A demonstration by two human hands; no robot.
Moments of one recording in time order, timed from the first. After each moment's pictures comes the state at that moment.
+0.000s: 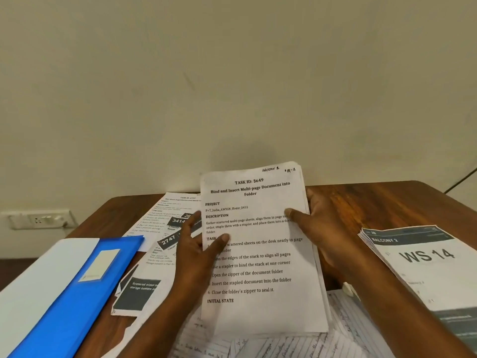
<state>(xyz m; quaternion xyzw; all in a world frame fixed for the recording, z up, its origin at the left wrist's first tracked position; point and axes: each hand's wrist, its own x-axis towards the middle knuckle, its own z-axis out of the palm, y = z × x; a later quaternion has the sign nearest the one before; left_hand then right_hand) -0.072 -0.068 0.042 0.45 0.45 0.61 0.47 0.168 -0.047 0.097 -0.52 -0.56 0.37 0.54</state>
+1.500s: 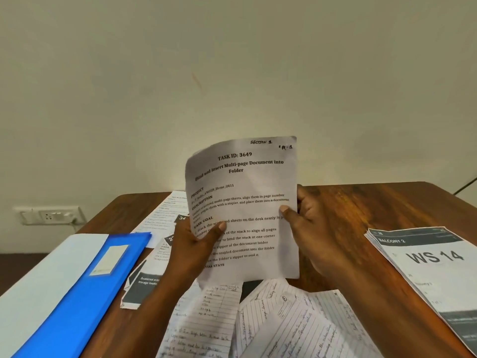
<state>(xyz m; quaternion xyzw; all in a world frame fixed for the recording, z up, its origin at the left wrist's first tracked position) -0.090 -0.073 0.071 0.53 0.51 0.58 0.36 0.133 -0.068 0.096 -0.40 -0.60 0.36 0.59</state>
